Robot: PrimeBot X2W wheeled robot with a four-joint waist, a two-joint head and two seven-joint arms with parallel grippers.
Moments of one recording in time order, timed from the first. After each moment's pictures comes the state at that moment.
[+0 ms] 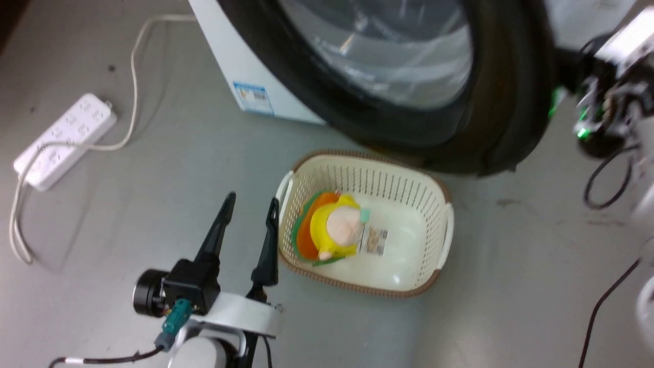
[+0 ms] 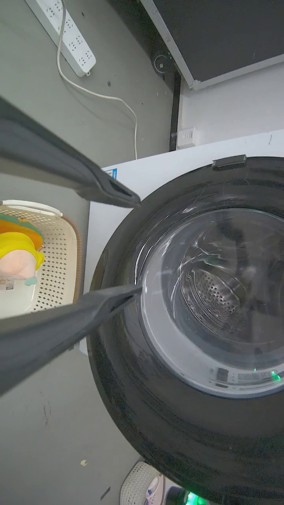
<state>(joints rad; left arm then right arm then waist) -0.17 0.05 -0.20 0.05 -0.16 0.01 -0.26 -1.27 -0.14 -0.60 1.19 0.75 0.12 0.82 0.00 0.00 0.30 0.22</state>
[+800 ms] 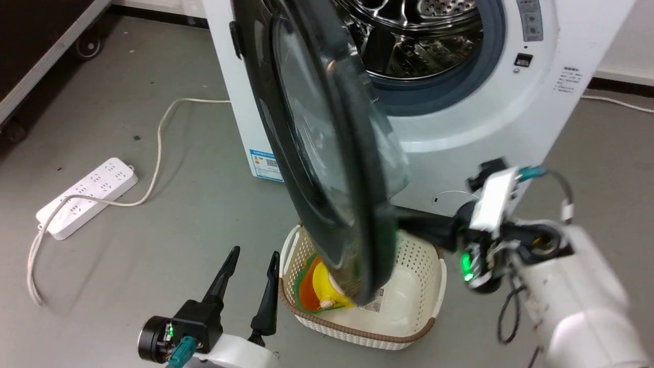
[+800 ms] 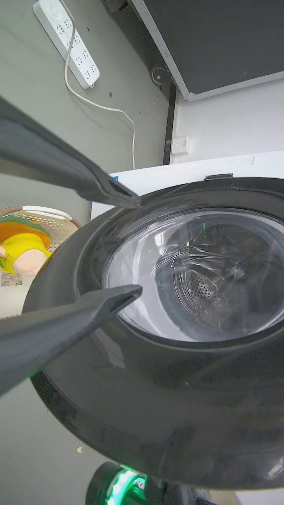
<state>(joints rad) -0.04 0.05 -0.18 0.11 -0.14 -0.04 -0.26 -0.76 -0.06 0.05 0.88 1.41 0.13 1.02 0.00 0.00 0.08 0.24</state>
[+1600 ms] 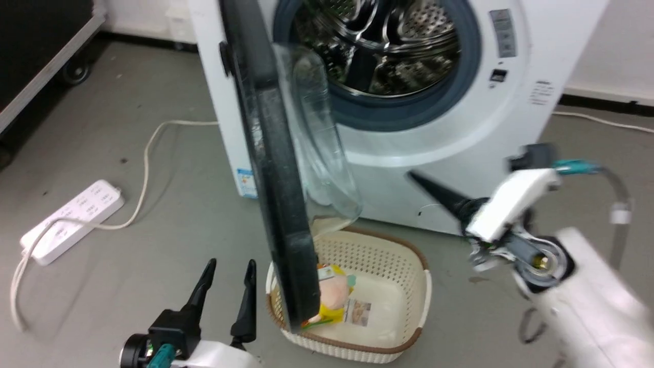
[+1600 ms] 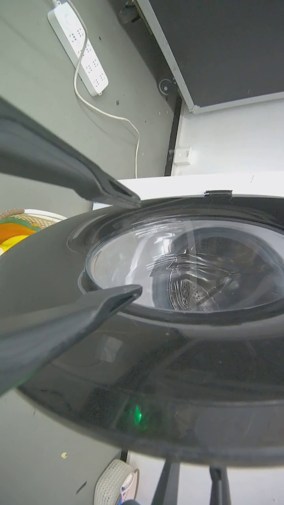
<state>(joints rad) -0.01 0.05 -0.12 0.12 -0.18 -0.04 -0.26 -0.64 -0.23 0.44 0.54 1.40 0.13 0.35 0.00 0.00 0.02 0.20</state>
